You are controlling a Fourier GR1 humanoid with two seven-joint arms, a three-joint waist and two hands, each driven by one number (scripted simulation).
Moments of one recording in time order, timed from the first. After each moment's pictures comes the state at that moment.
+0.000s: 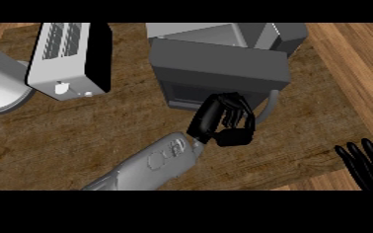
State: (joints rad) left arm -0.78 0.00 -0.92 -0.96 0.46 0.57 -0.26; right arm 0.44 -0.35 -0.07 -2.02 -0.50 0.54 -0.31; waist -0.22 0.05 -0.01
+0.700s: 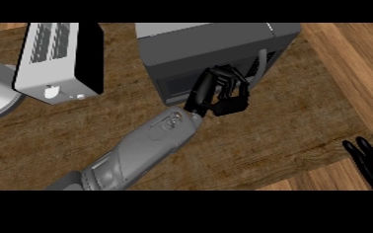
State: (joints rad) left arm -0.93 0.00 -0.84 -0.80 0.67 0.54 -0.34; right arm 0.41 -0.38 -0.09 -2.08 -0.57 0.51 -0.23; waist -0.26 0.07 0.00
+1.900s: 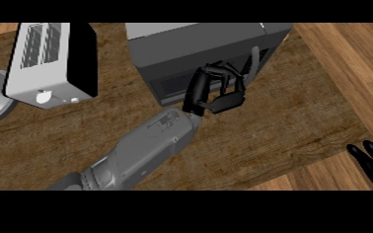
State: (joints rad) left arm -0.92 0.00 -0.84 -0.79 0.86 0.58 -0.52; right arm 0.38 -0.44 -0.09 -2.16 -0.69 0.55 -0.17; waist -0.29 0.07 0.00
